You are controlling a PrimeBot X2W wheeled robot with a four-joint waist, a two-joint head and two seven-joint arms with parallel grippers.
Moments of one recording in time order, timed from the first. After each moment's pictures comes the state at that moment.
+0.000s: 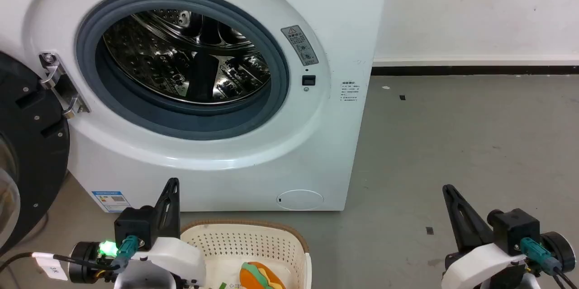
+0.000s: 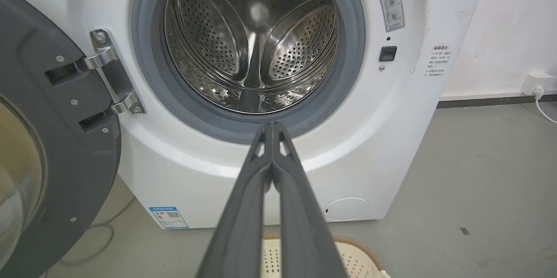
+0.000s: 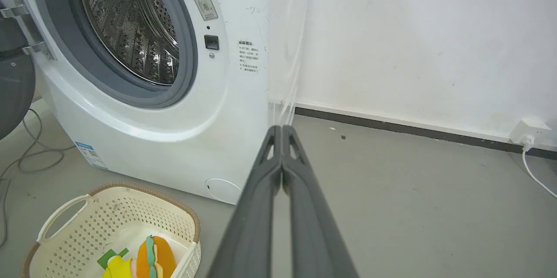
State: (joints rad) left arm -0.01 0.05 0.00 0.00 0.00 0.00 0.00; right arm 0.01 -0.05 0.00 0.00 0.01 0.13 0.00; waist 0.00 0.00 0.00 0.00
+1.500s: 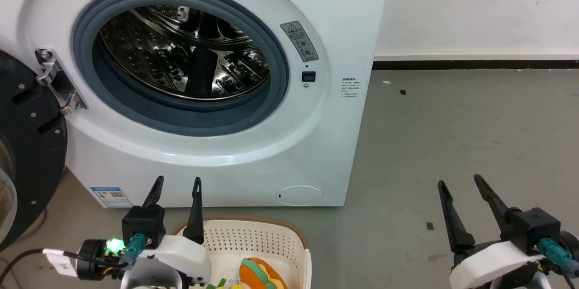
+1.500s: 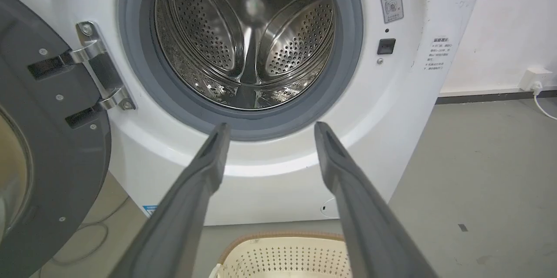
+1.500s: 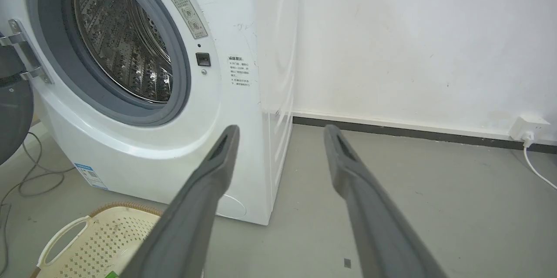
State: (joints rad) left arm -0.03 0.05 -0.02 0.04 0.00 0.01 -0.03; right arm 0.01 -0.05 -0.03 -0.02 0.05 0.13 -0.03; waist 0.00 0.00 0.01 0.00
